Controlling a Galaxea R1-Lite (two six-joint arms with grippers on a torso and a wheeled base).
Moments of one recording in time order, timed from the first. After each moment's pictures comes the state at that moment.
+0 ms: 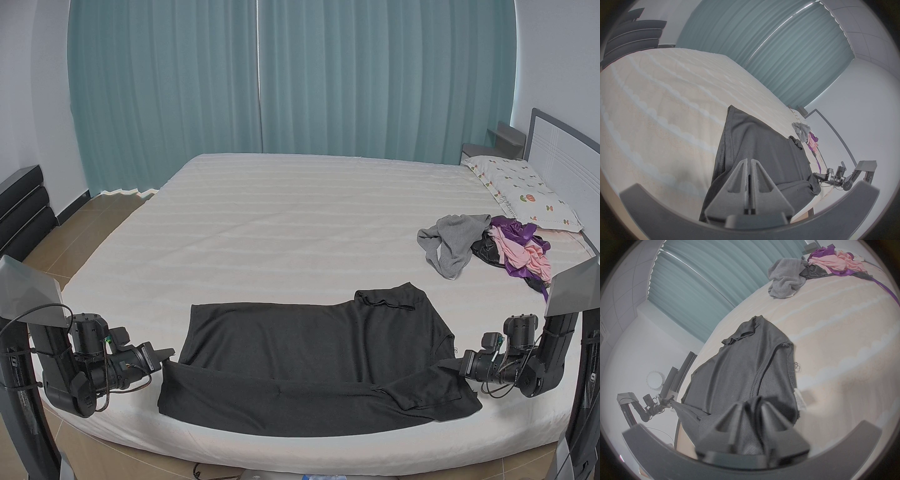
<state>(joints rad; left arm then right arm) 0.08 2.24 -0.28 -1.41 -0.51 -0.49 -0.04 2.38 -0.42 -1.24 0.55 0.38</state>
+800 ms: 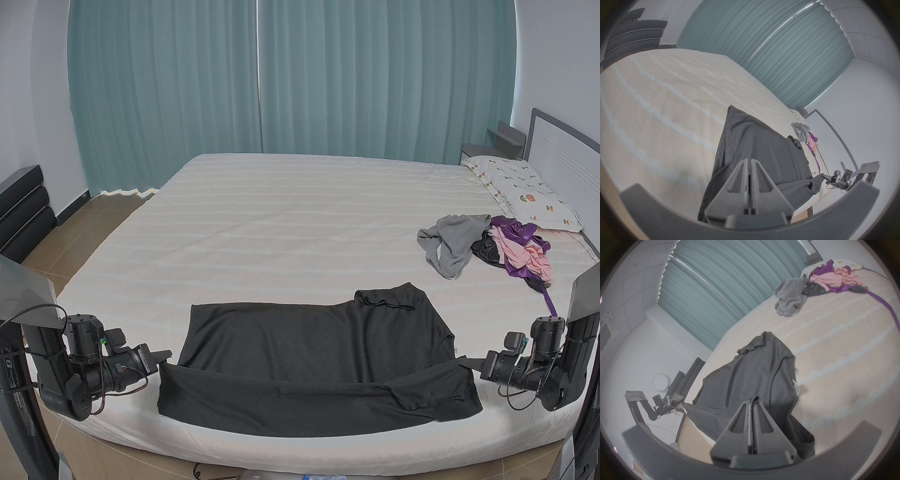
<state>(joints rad) 0.08 2.20 -0.24 -1.41 -0.51 -0.49 -0.09 2.25 -0.17 -1.46 0.60 0.39</state>
